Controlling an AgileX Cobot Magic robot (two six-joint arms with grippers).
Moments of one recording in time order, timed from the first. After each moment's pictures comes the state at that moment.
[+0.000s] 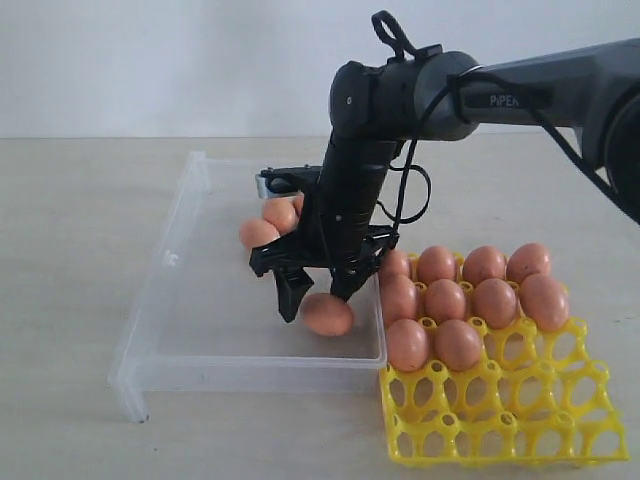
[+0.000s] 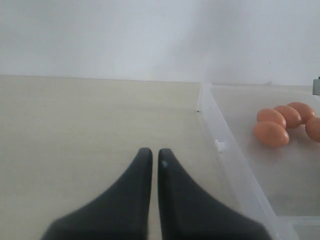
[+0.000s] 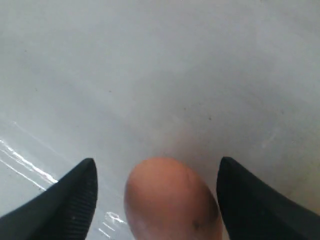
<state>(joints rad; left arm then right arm) -0.07 0.00 0.00 0.04 0.26 -0.08 0.43 2.26 -1.74 0.35 1.12 -0.15</state>
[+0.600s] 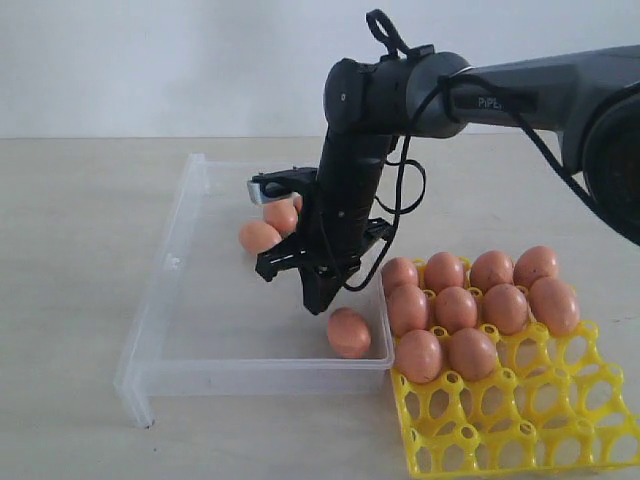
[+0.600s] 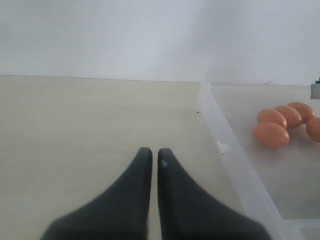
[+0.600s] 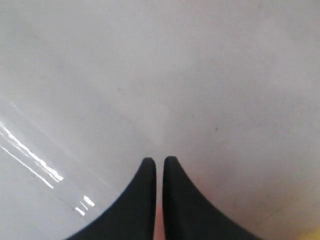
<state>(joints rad) -0.07 0.00 0.00 0.04 0.26 -0.08 0.43 2.30 -1.82 0.33 1.20 -0.28</state>
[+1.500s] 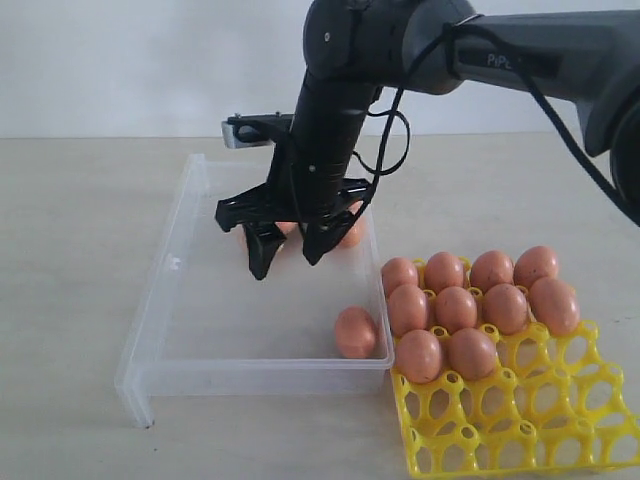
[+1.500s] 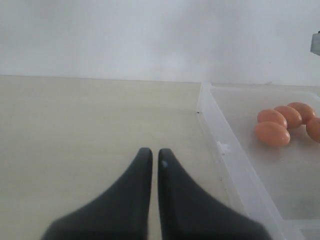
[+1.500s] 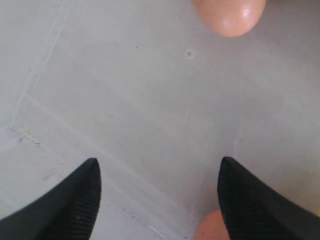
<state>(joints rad) -0.07 0.00 0.00 0.04 0.26 -0.08 0.47 2.23 -1.91 0.32 1.22 -0.10</state>
